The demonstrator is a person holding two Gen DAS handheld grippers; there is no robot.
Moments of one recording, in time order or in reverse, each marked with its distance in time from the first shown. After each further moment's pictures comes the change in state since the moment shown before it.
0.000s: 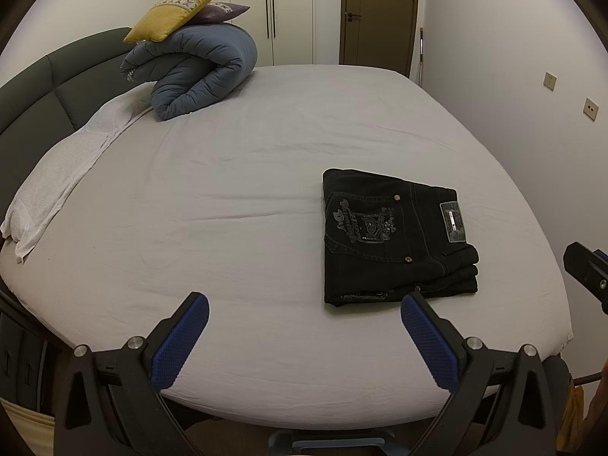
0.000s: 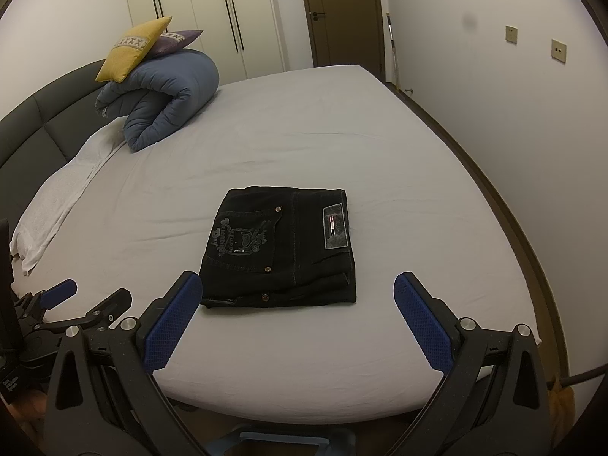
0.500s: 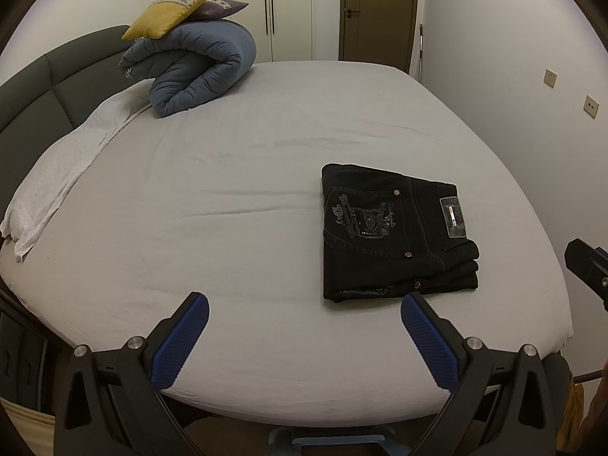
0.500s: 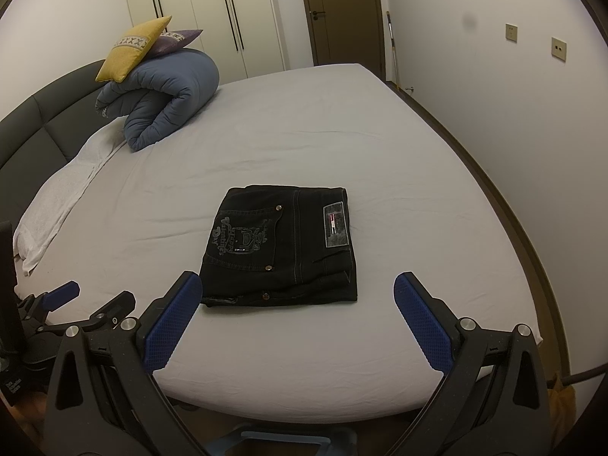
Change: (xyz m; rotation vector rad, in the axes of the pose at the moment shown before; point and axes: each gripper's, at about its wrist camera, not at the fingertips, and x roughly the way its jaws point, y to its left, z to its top) left arm 0.001 0.001 -0.003 0.005 0.017 -0.006; right arm 0.001 0.001 -0.002 0.000 0.002 0.001
